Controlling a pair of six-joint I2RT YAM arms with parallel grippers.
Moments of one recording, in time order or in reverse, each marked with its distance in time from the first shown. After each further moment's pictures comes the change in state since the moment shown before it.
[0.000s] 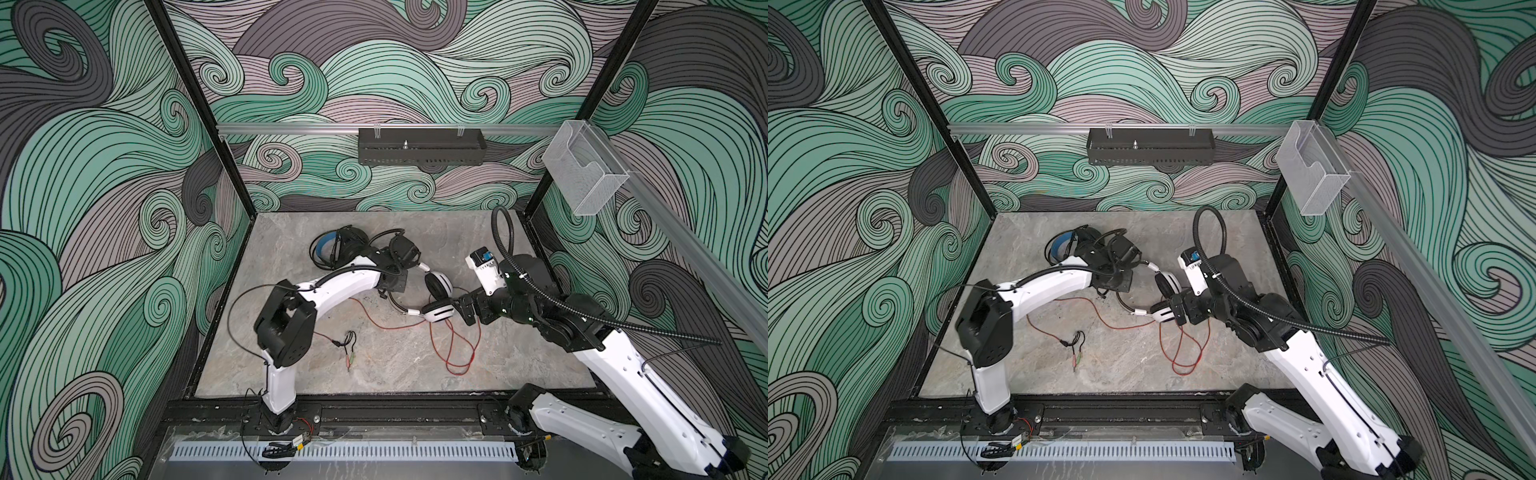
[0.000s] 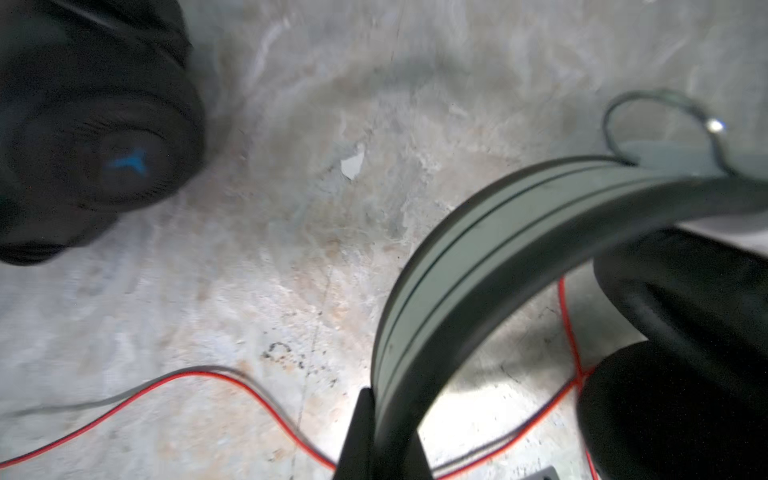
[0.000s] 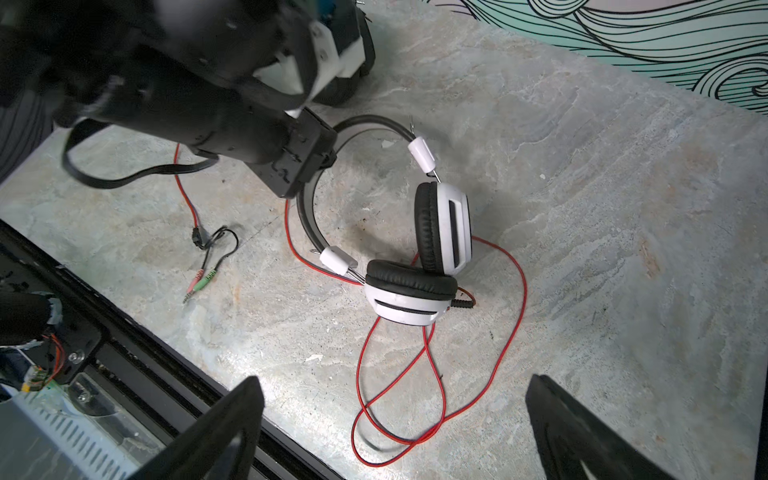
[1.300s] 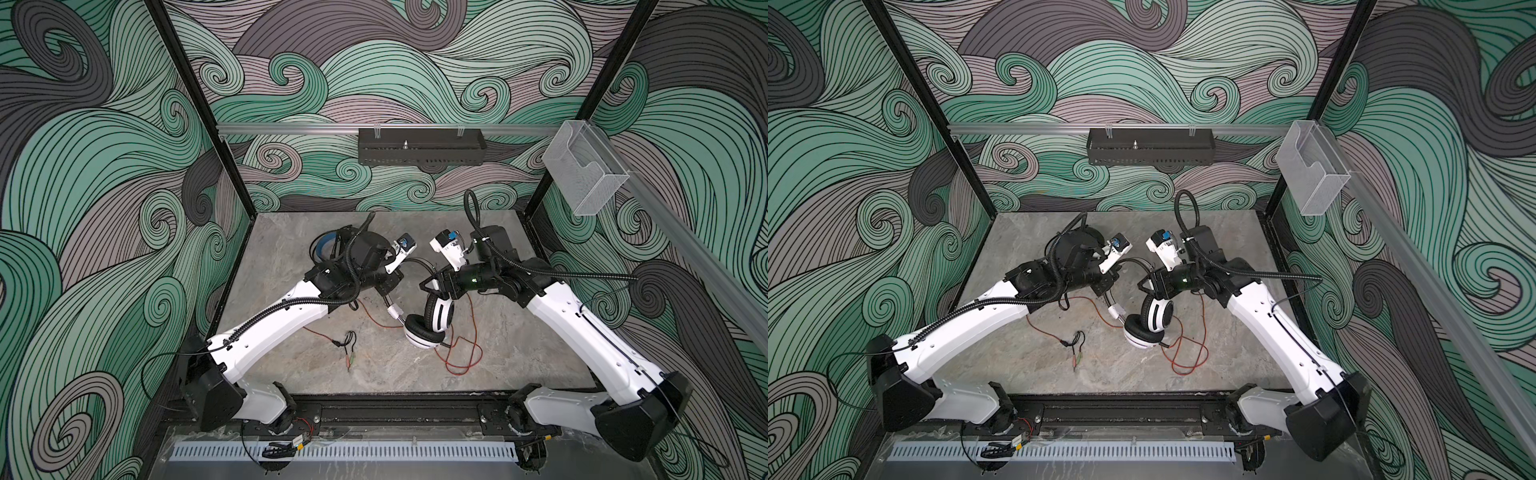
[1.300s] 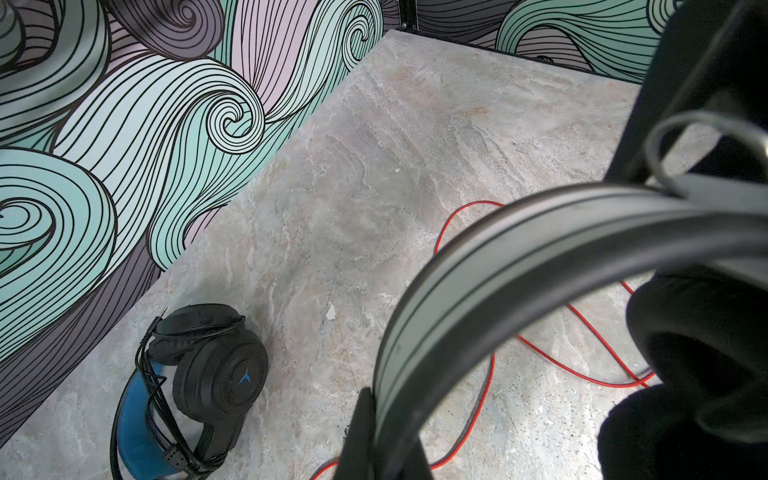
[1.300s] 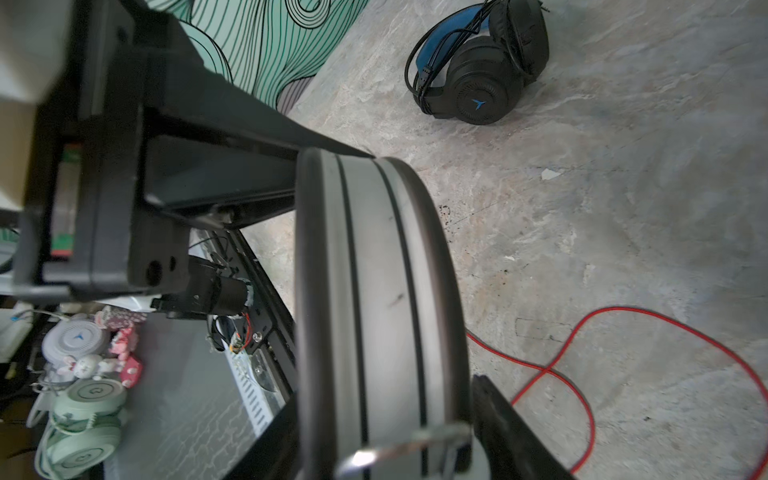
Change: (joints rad) left arm -0.029 -0.393 -0.159 0.185 0.182 0.623; right arm -0.102 0.295 0.008 0.250 -0.537 0.001
